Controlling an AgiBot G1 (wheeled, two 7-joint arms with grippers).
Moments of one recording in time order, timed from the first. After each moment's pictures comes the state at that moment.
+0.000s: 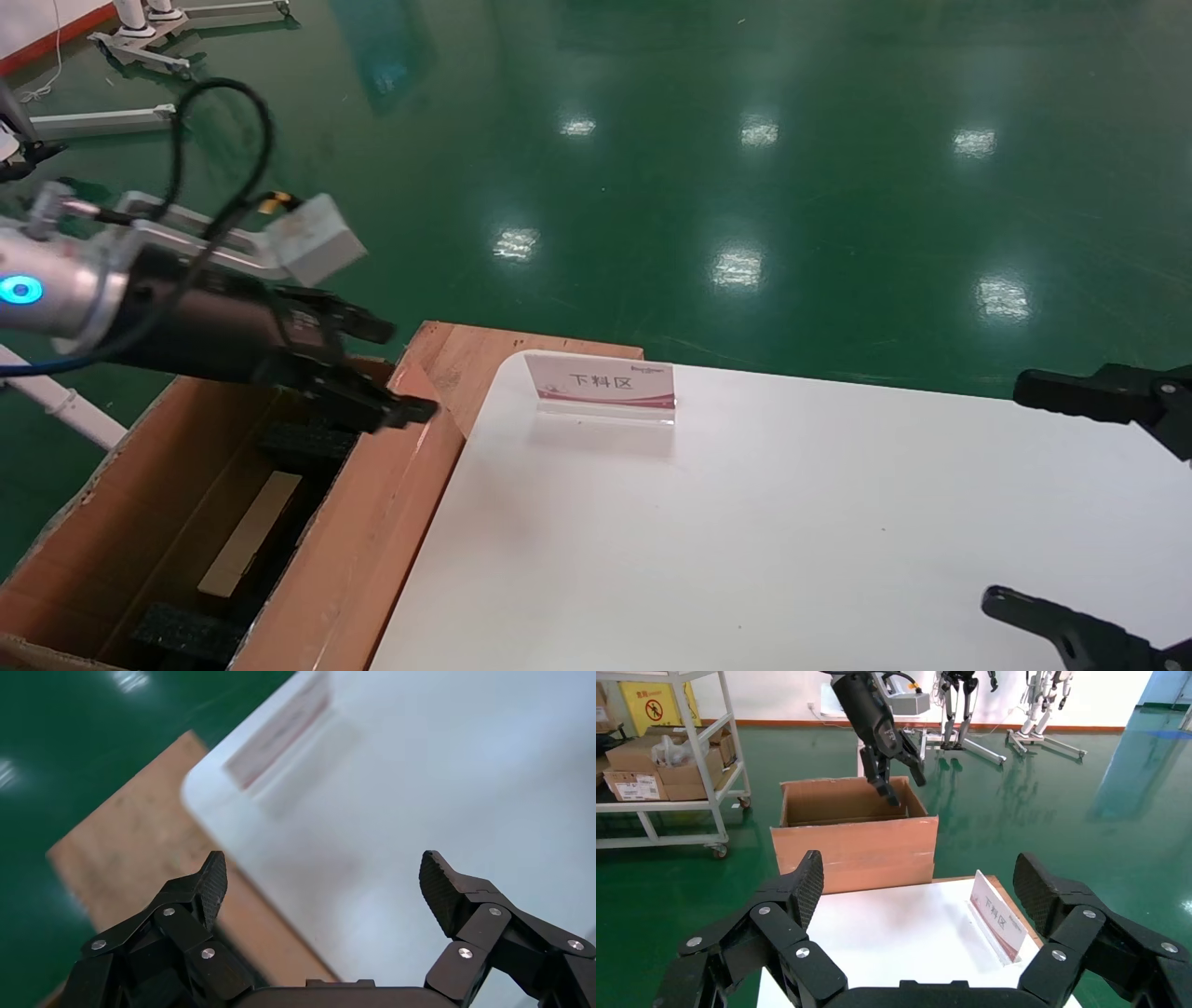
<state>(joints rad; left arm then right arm) -2.51 0.37 2.08 -1.34 1.03 1.08 -0.81 1.08 -0.60 -0.30 1.28 -0.71 -1.49 0.17</state>
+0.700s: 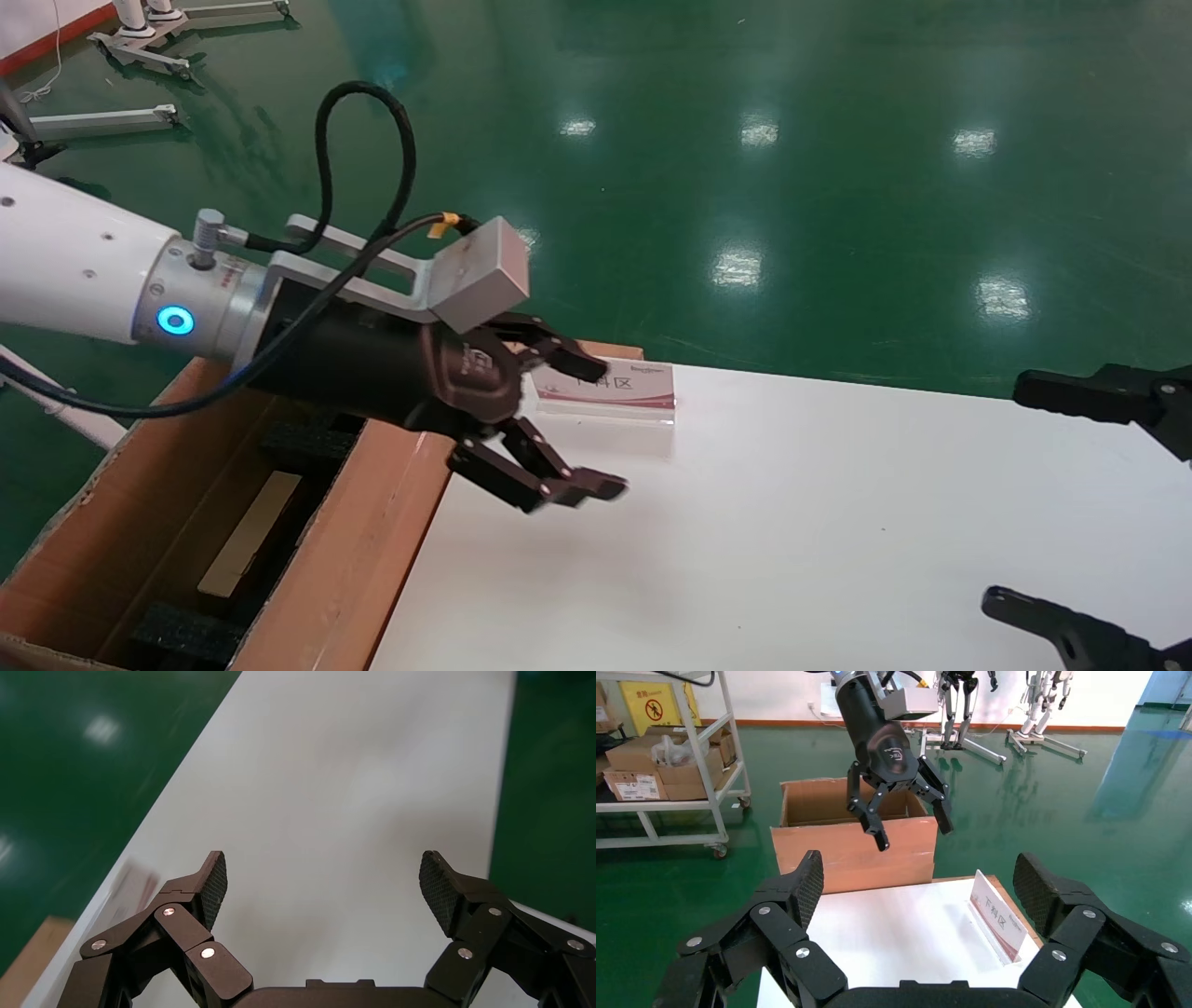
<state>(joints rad) -1.88 0.48 1.29 -1.31 0.90 1.27 -0.53 1.08 -0.60 -0.30 1.28 -0.71 -1.49 0.17</state>
